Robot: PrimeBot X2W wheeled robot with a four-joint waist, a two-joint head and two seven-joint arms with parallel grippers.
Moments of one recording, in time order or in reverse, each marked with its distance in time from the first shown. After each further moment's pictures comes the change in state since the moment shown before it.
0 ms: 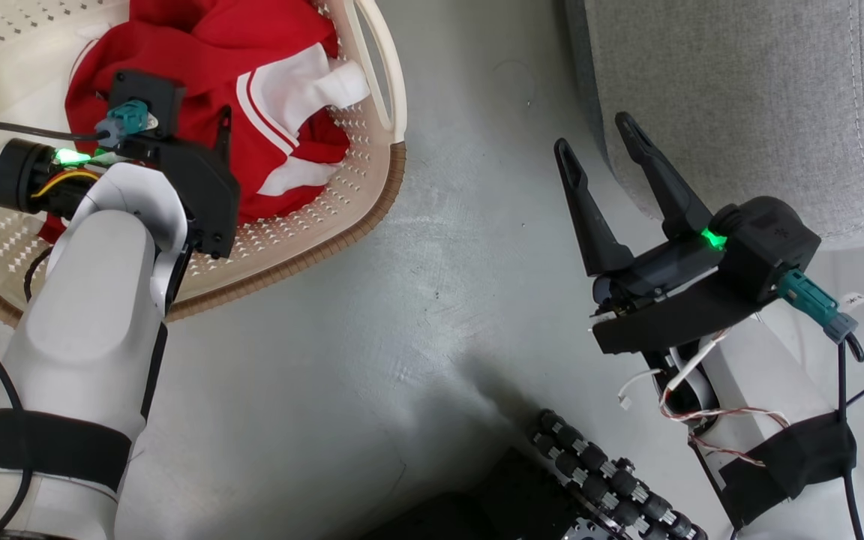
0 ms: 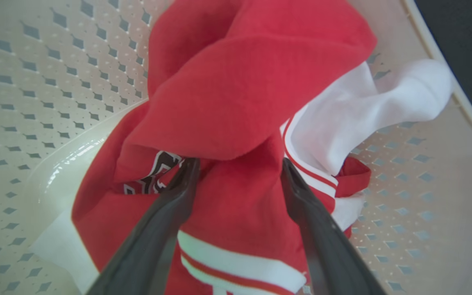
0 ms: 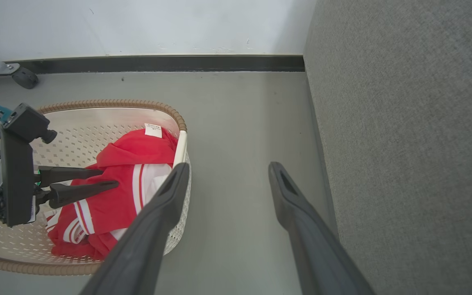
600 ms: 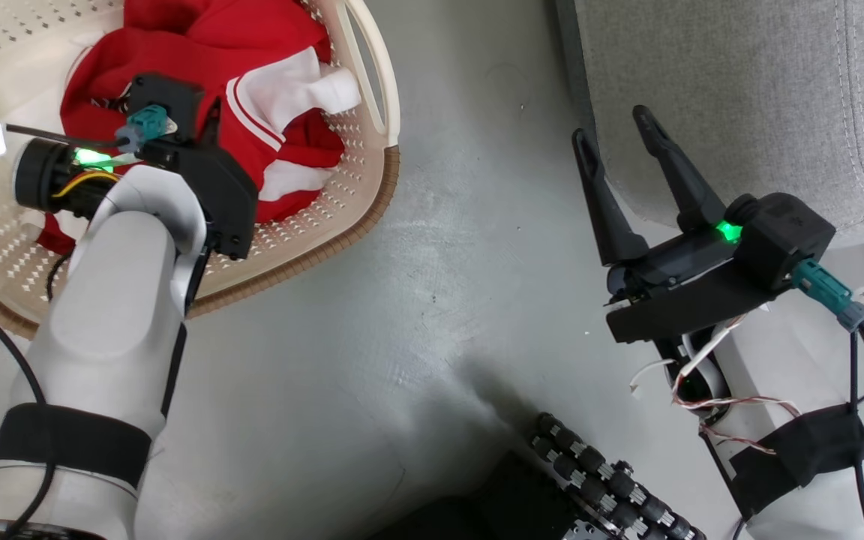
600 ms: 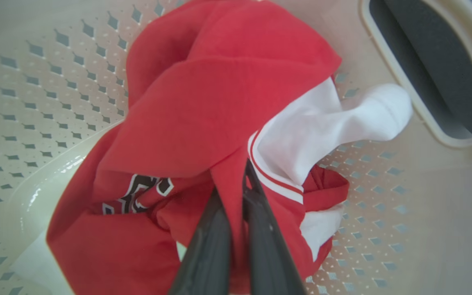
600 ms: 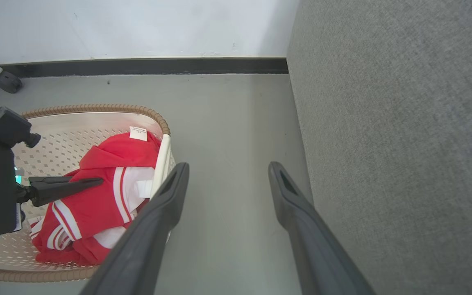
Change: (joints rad) left arm -0.021 -0.029 -0.006 0.057 0.014 0.000 -0.055; right arm -0.018 -0.007 -0.020 0.032 0.016 0.000 -0.002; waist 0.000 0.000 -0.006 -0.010
